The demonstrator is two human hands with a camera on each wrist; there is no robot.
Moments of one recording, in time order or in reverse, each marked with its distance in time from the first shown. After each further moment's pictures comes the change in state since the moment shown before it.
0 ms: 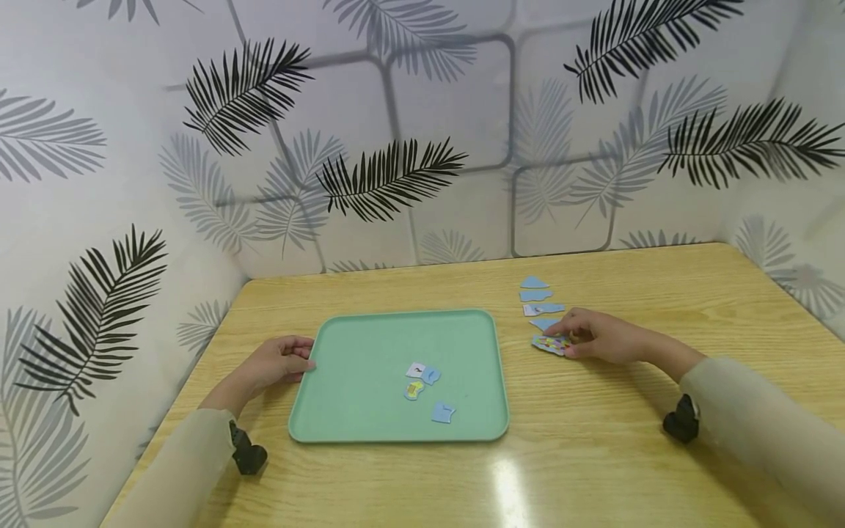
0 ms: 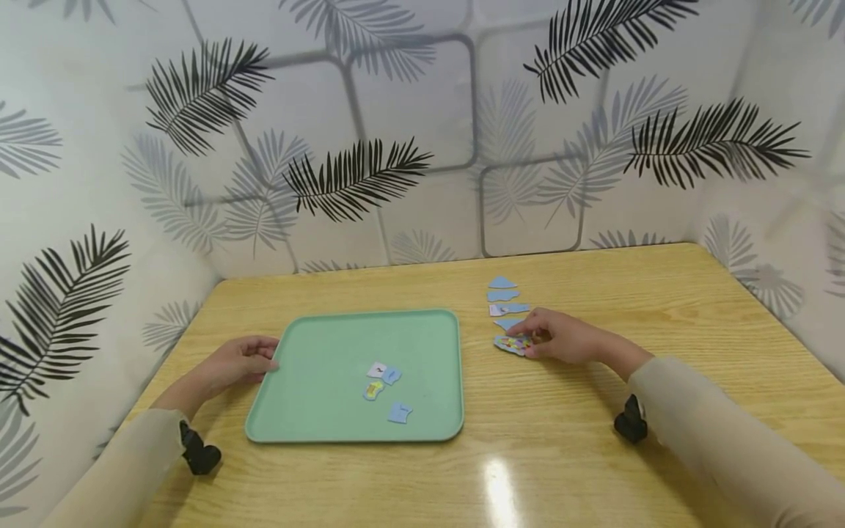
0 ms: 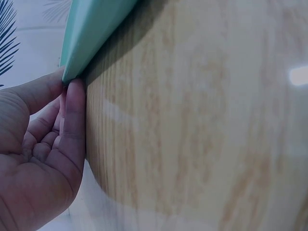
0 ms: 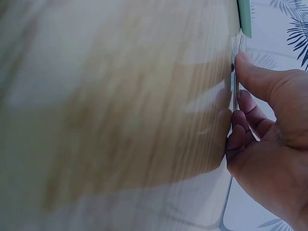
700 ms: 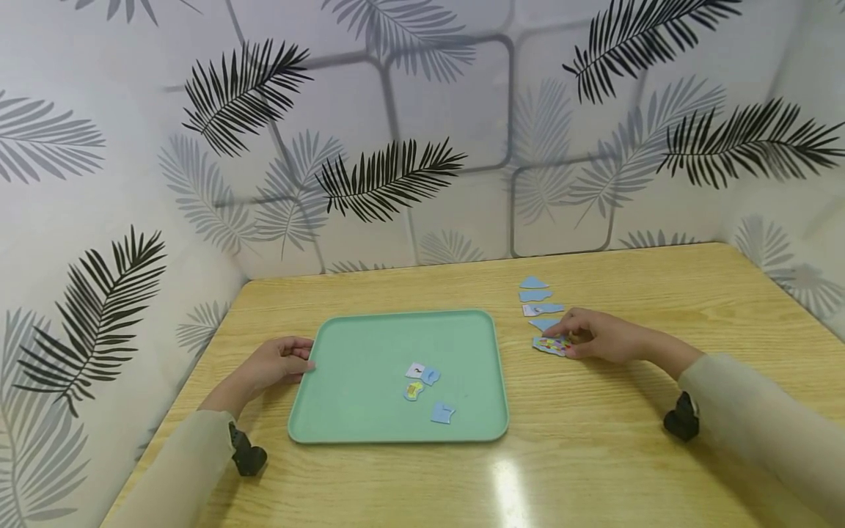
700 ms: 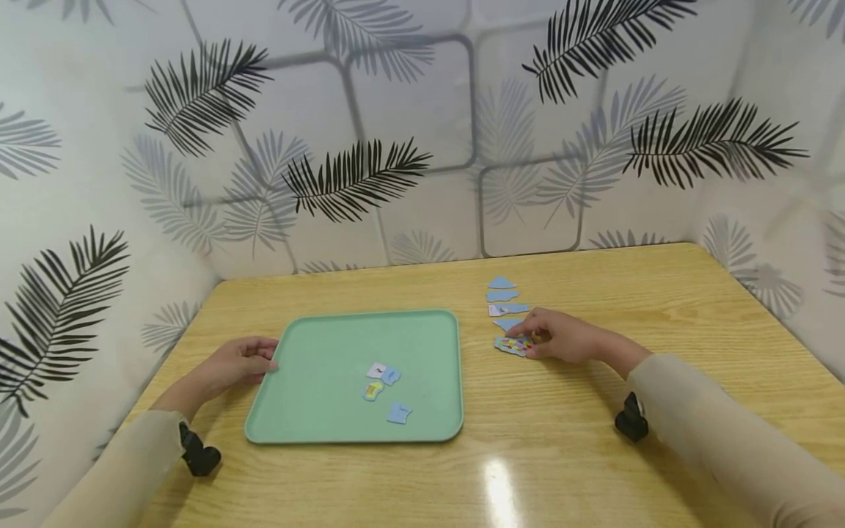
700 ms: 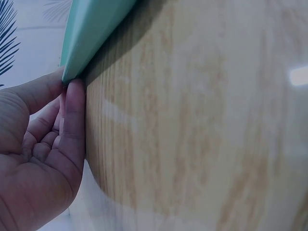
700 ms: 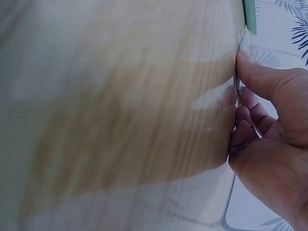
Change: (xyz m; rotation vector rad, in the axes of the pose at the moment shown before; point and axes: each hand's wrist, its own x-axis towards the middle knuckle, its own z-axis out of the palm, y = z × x) left_hand 0.000 -0.001 0.000 0.004 -0.001 0.011; right_hand 0.002 0.003 -0.001 -0.002 -0.014 -0.035
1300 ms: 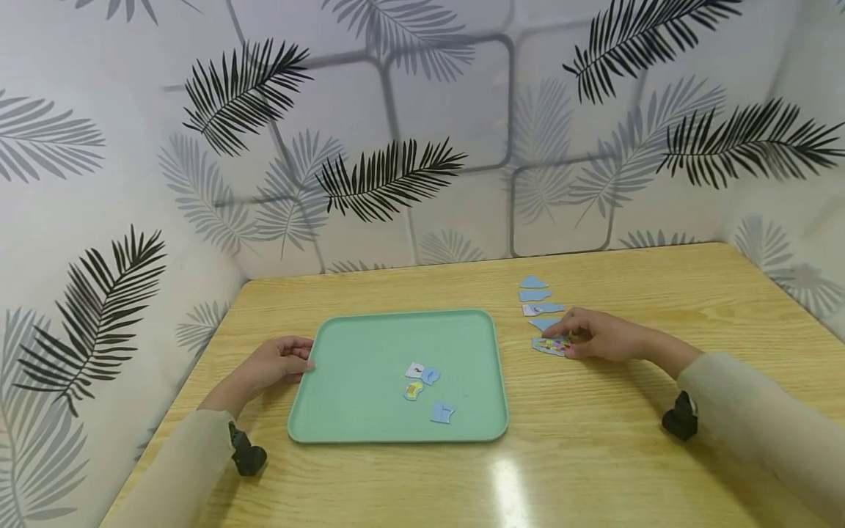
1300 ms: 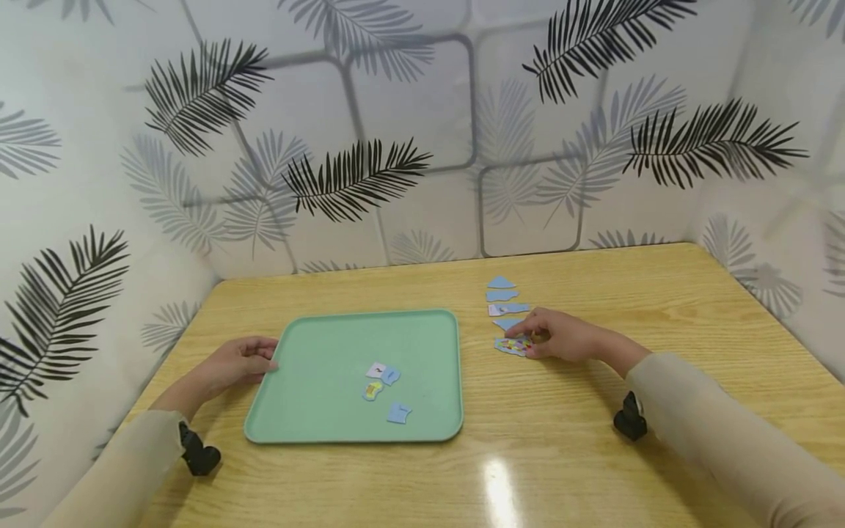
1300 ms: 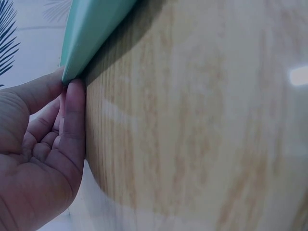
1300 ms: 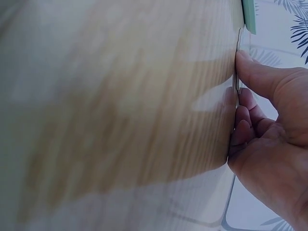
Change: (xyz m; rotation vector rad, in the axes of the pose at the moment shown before) left_hand 0.001 -0.001 -0.001 0.011 0.004 -0.002; right_hand 0.000 -0.001 0.000 0.026 -0.007 0.032
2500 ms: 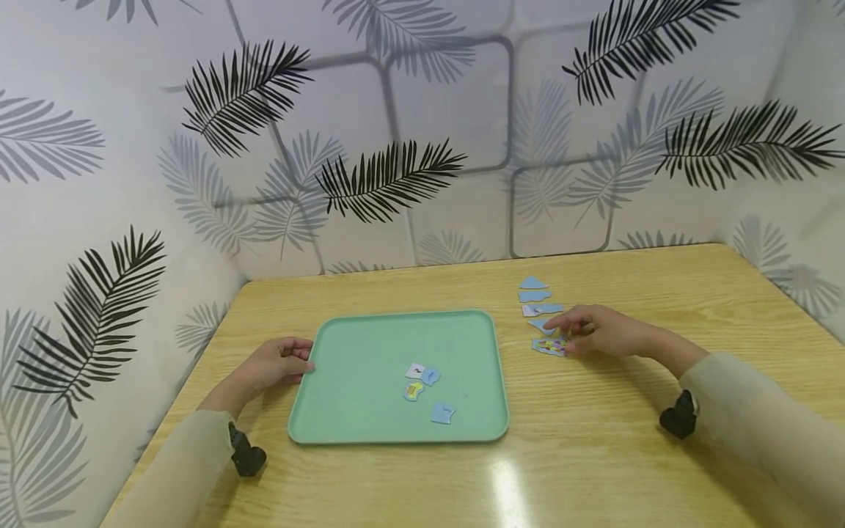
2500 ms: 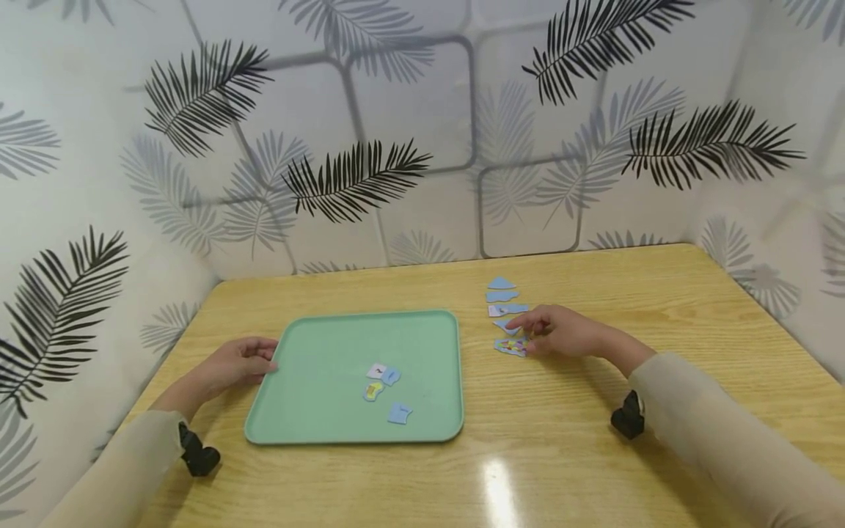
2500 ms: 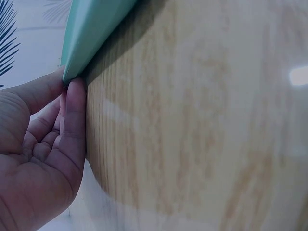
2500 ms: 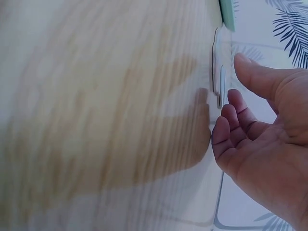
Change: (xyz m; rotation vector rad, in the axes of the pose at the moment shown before) left_hand 0.000 0.002 0.000 -0.006 -0.012 -0.008; right_hand 0.001 -0.004 -0.005 0.126 0.036 0.043
